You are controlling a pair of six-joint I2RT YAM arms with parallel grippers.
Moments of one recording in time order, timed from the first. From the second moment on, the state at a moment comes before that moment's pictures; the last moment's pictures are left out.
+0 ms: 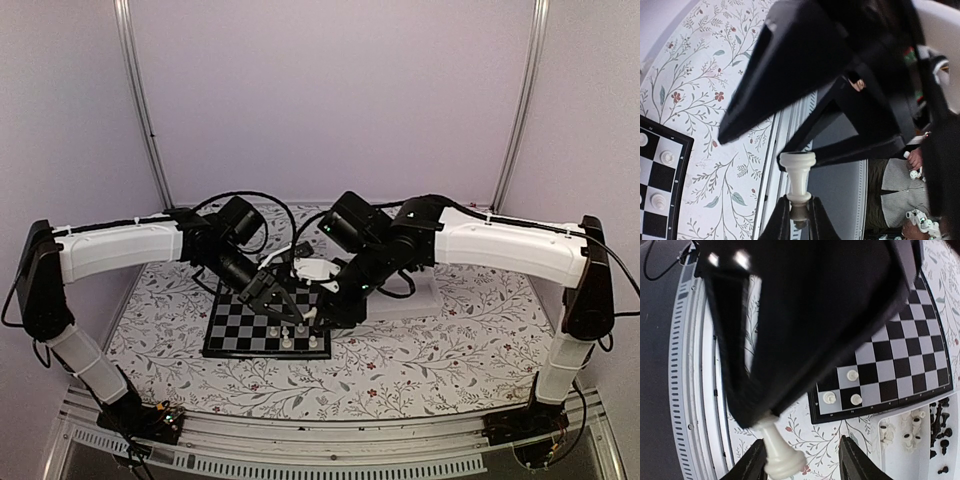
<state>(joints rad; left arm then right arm) -0.72 1.60 1.19 -0.71 1.04 0.03 1.09 1.83 1.65 -0.86 -0.22 -0.35</state>
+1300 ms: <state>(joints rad) -0.70 1.64 1.16 -0.60 1.19 0.01 1.12 1.76 1.62 -0.82 -0.25 -0.36</state>
